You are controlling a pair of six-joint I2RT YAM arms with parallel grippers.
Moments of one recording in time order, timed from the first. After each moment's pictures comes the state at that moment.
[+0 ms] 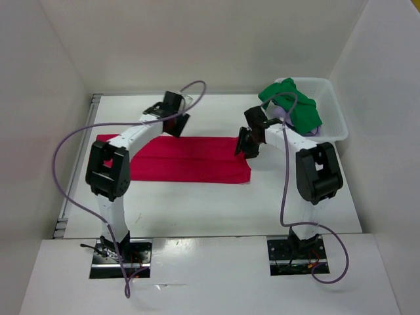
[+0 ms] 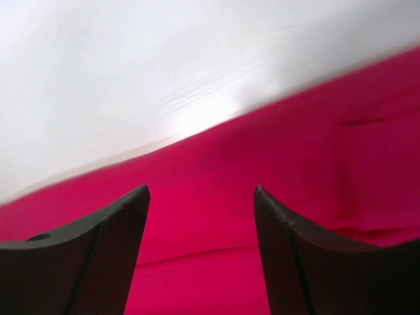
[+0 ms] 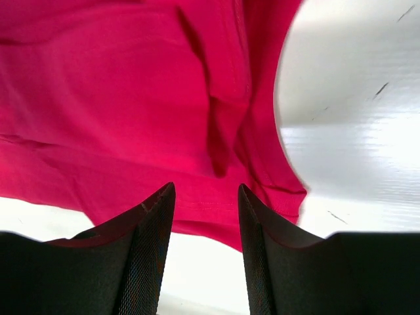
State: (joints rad) left arm -0.41 1.99 1.62 -0.53 -0.24 0.16; right arm 0.34 1.82 1.32 -0.60 -0.11 0.59
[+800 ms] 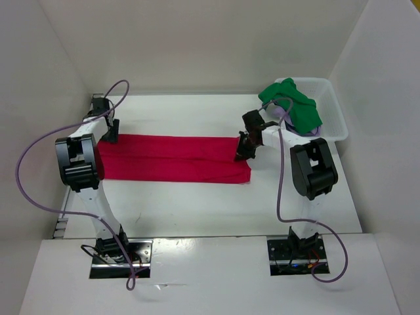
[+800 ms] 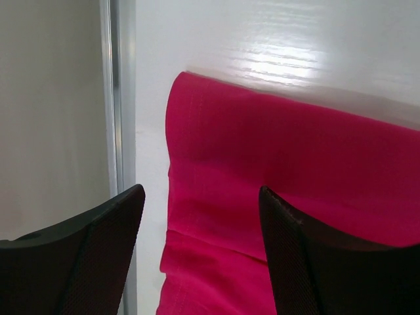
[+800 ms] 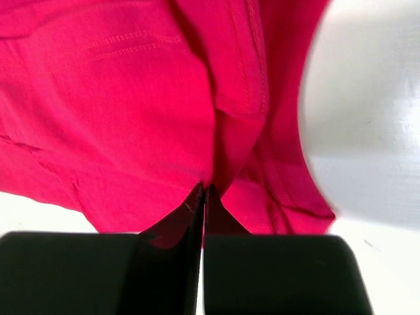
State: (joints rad) left arm 0.22 2.03 1.49 -0.44 -0.34 0.24; right arm 0.34 1.90 1.29 -0.54 -0.20 0.64
